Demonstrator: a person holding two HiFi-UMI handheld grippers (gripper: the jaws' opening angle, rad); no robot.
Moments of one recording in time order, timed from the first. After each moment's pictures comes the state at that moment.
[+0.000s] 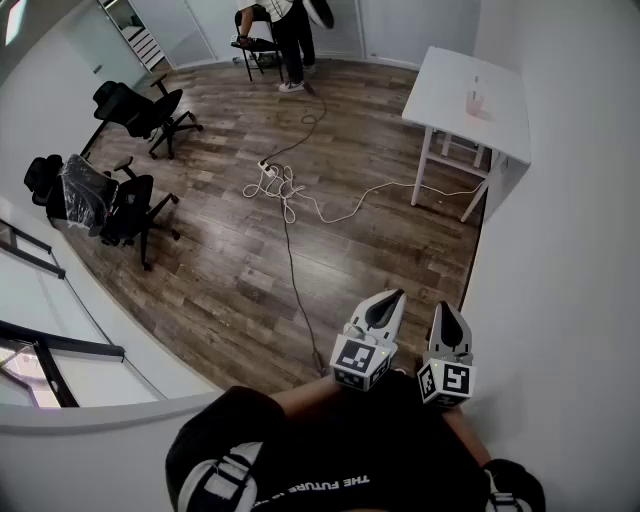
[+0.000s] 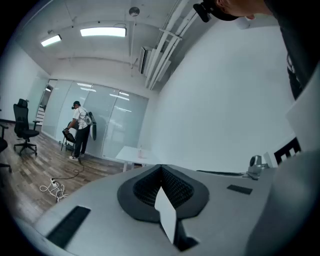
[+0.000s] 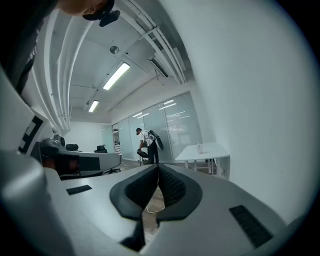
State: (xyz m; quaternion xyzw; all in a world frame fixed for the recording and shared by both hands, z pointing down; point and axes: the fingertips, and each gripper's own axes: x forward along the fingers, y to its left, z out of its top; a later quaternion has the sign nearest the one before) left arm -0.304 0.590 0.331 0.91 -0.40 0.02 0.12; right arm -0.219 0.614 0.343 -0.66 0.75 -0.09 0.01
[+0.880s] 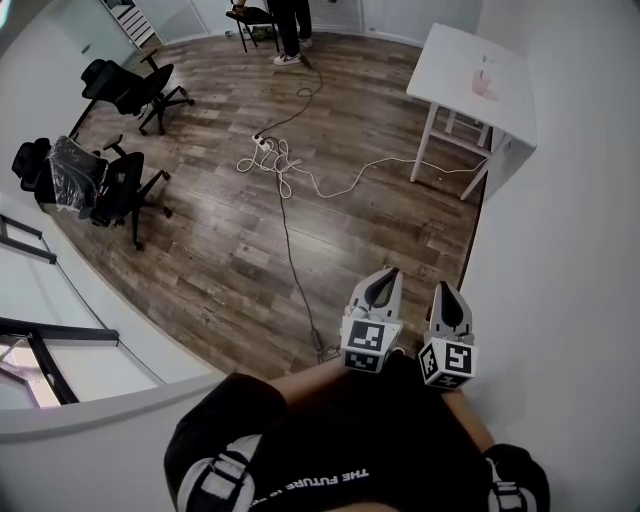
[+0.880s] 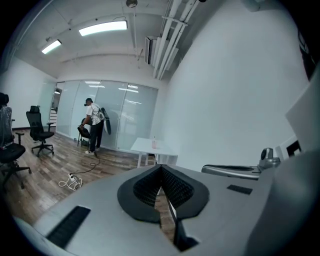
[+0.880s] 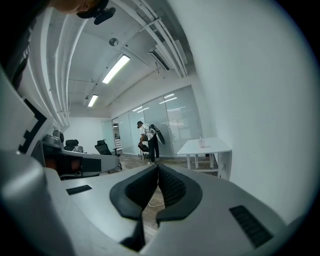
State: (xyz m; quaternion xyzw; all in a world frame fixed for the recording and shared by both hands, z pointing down) left arm -0.344 0.567 0.354 0.88 -0.45 0.09 0.14; right arm -0.252 0.595 0.360 -0.65 0.75 -0.11 -0.02
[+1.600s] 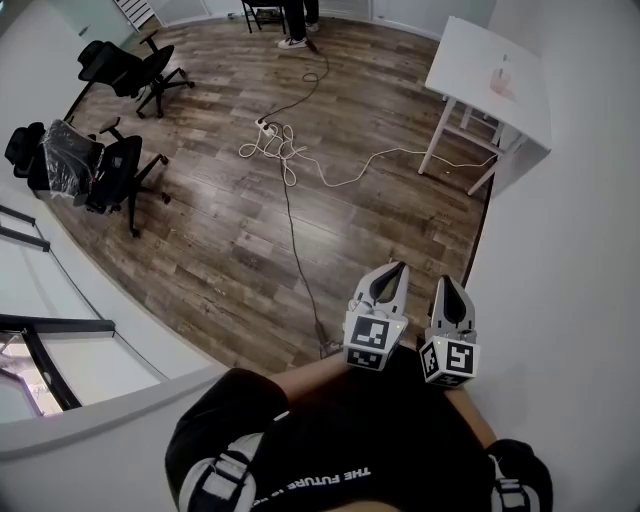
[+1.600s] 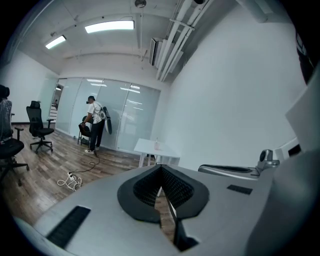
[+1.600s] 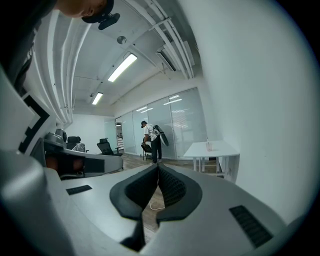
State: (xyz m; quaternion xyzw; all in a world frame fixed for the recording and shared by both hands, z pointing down) left arm -0.403 0.538 0.353 0.88 -0.45 0.07 0.16; right arm -0.321 0.562 0.354 -0.64 0.76 -0.09 -0.03
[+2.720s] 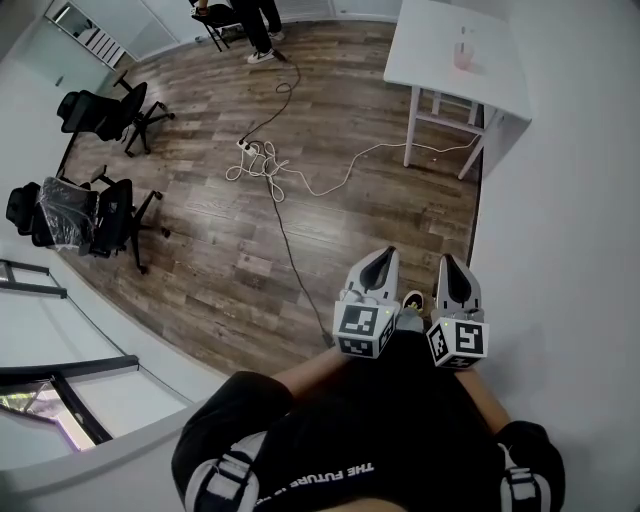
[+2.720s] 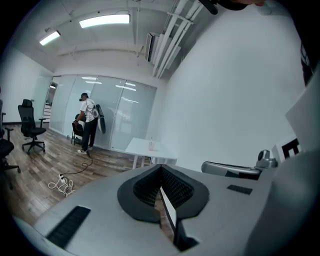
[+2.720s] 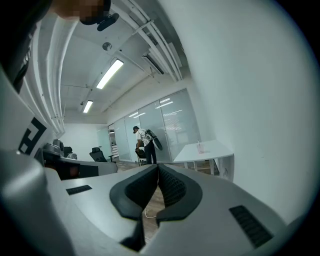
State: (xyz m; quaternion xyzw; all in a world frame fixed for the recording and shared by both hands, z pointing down) left arm -0.307 0.469 0.353 0.89 -0.43 0.07 0.16; right arm -0.207 0.497 0.350 -0.66 0.74 -0.11 0.01
